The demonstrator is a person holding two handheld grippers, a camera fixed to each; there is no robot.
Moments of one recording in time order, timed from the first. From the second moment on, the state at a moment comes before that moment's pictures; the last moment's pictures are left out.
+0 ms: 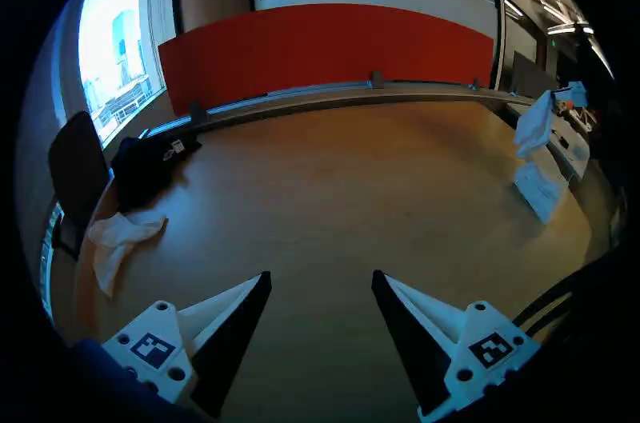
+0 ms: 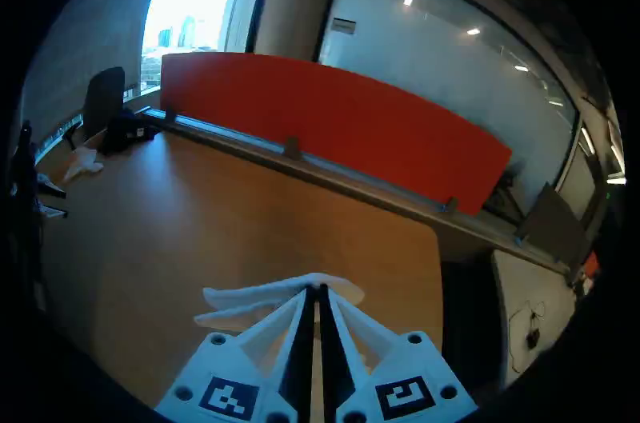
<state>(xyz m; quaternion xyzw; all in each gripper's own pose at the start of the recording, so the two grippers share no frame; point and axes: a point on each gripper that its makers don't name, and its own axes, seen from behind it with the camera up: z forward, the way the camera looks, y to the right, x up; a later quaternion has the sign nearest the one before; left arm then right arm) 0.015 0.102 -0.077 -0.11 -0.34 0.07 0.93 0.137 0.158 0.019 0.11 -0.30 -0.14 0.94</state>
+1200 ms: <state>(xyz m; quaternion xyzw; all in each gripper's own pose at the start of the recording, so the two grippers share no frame) 0.015 0.105 -0.086 -0.12 -0.35 0.08 0.93 0.033 0.240 -0.105 0.02 -0.39 -0.07 0.92</state>
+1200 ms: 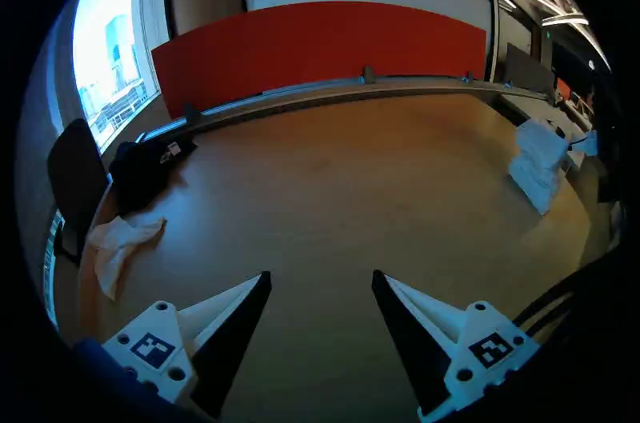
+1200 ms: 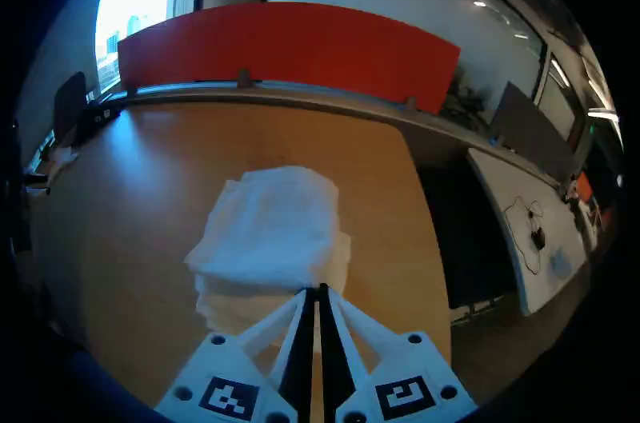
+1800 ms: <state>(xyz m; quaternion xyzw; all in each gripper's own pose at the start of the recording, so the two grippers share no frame) 0.013 0.098 -0.091 -0.11 -0.35 0.09 0.93 -0.007 0.258 -0.120 0.00 -0.43 -0.05 0.90</state>
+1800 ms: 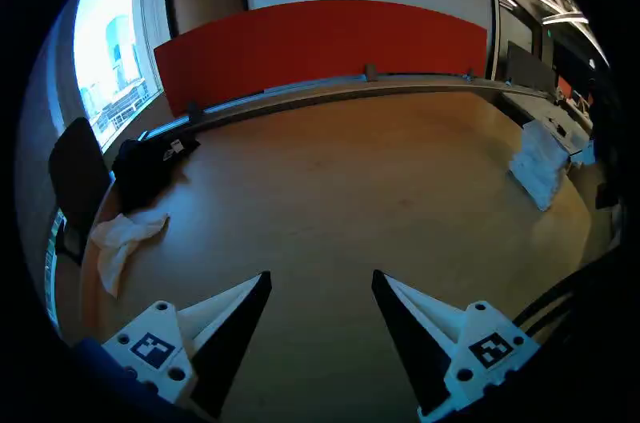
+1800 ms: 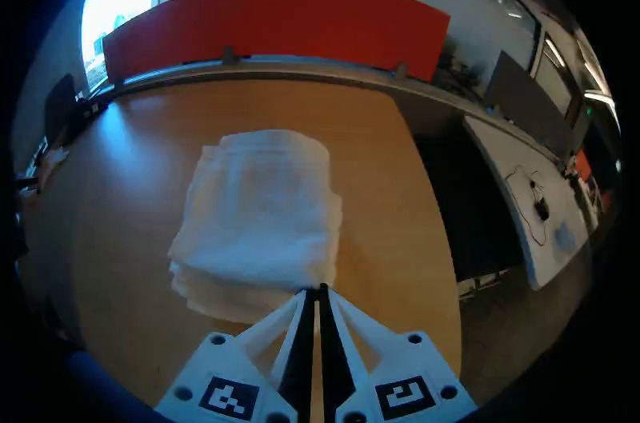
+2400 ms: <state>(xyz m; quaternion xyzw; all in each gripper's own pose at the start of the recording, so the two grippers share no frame) 0.011 0.091 -0.097 -0.11 -0.35 0.08 0.92 -0.033 0.267 -0.116 -0.01 -0.46 -0.05 0.89</state>
